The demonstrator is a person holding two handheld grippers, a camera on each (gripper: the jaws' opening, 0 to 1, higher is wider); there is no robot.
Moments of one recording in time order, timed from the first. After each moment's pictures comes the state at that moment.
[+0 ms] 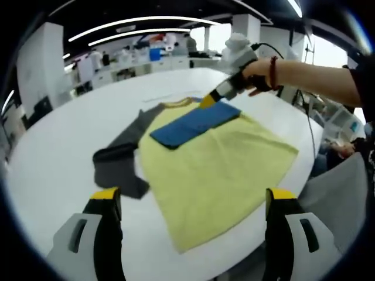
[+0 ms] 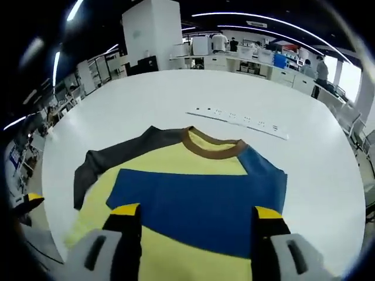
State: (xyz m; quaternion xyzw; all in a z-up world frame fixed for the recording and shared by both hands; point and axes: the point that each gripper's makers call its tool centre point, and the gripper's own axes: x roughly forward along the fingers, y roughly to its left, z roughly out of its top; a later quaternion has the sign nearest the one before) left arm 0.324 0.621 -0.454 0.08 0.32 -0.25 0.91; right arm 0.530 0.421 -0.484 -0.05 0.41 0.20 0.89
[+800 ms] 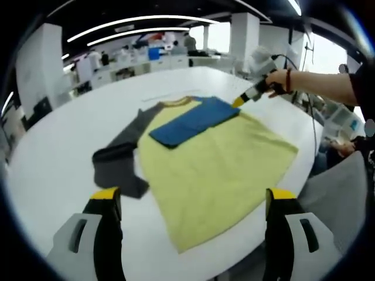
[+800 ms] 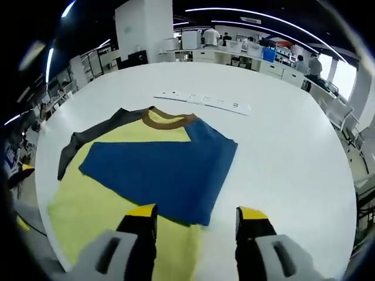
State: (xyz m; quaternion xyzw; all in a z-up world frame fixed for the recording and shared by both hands) left arm 0.324 0.621 -0.454 0.08 0.33 -0.25 0.91; right arm 0.509 0.326 -0.506 -0.06 0.44 0.18 0.88
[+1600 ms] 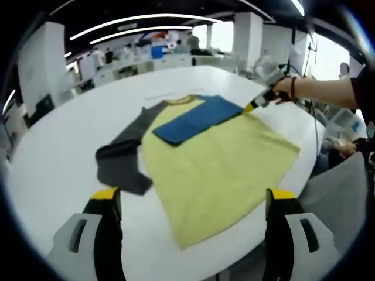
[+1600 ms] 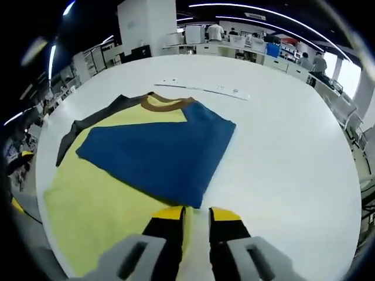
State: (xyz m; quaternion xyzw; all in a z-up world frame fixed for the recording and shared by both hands) left arm 0.322 0.627 -0.454 0.08 0.33 -0.24 0.91; right arm 0.501 0.314 -0.531 -0.07 0.44 0.20 0.87
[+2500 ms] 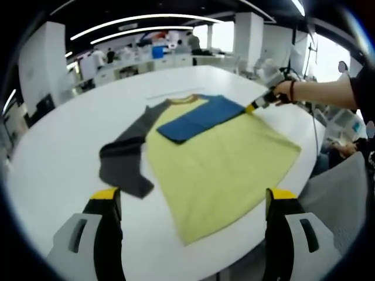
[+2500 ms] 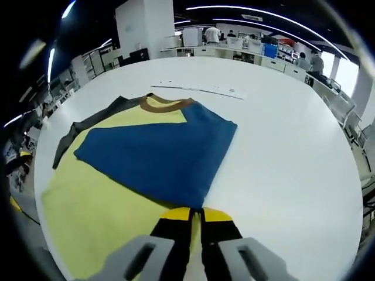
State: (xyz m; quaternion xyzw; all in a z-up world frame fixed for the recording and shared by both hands) left arm 0.320 0.629 -0.454 0.08 0.33 -0.24 0.91; right arm 0.502 0.304 -0.533 -0.07 0.44 0.19 0.88
